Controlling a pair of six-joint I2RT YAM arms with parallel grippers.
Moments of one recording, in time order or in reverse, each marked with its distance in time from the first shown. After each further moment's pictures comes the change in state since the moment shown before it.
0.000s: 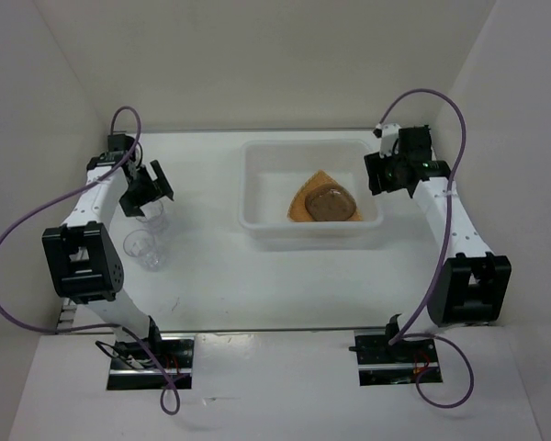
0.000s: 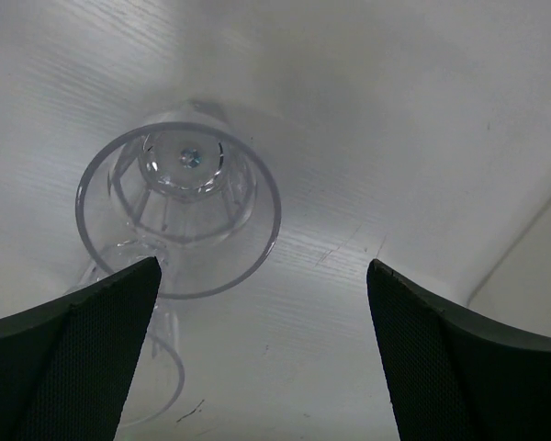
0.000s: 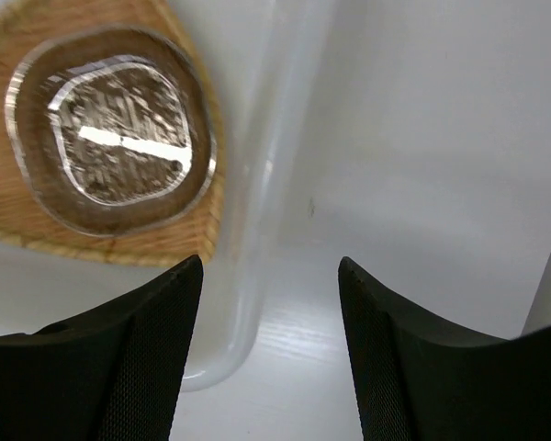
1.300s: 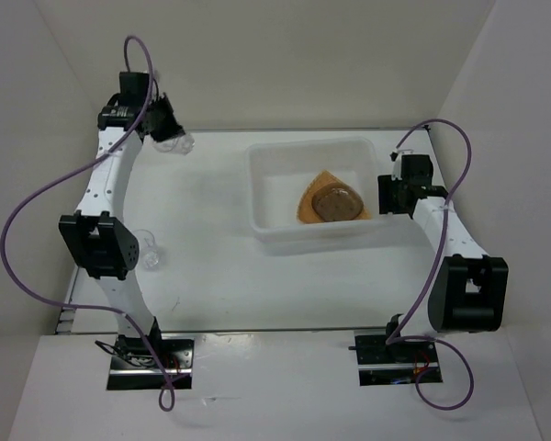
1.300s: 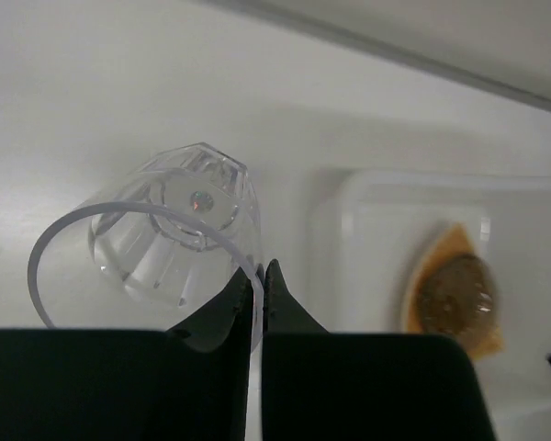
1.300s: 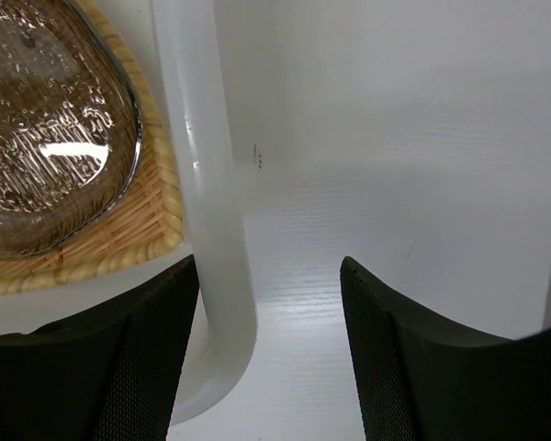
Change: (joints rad) left arm -0.150 0.204 0.573 -0.002 0.061 -0.024; right arm -0.082 -0.046 -0.308 0.178 0.175 0.163
